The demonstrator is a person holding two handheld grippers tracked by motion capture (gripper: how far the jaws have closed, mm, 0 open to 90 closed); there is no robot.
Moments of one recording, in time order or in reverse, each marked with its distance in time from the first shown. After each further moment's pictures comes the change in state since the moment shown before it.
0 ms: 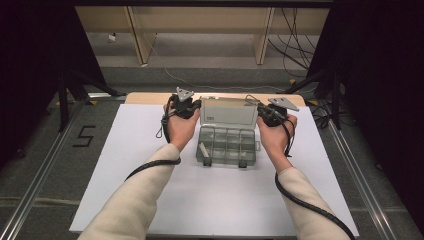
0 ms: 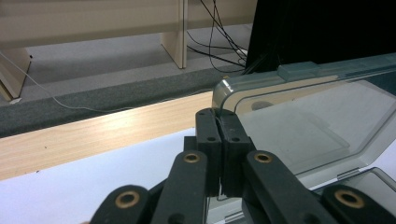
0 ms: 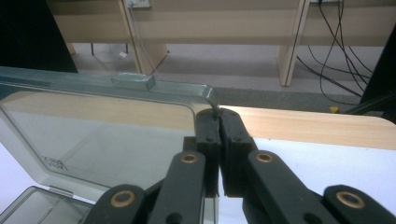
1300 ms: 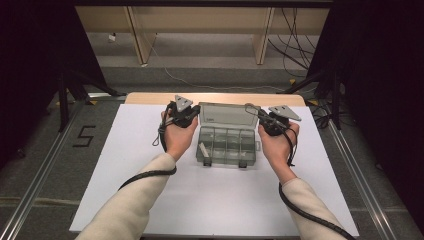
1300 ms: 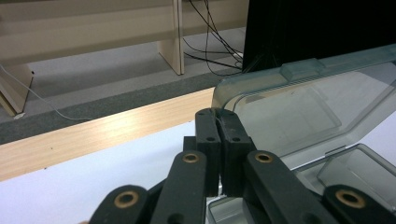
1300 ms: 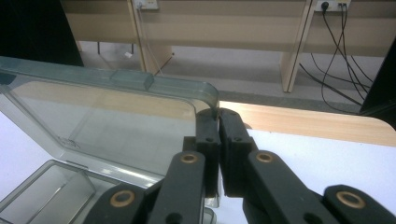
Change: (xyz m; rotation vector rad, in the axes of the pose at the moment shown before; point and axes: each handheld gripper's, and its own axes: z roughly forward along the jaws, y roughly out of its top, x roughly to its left) left arm -0.006 -0.016 -0.021 -0.034 -0.011 0.067; right arm 0.003 -0.014 -0.023 -0.026 0.022 -0.056
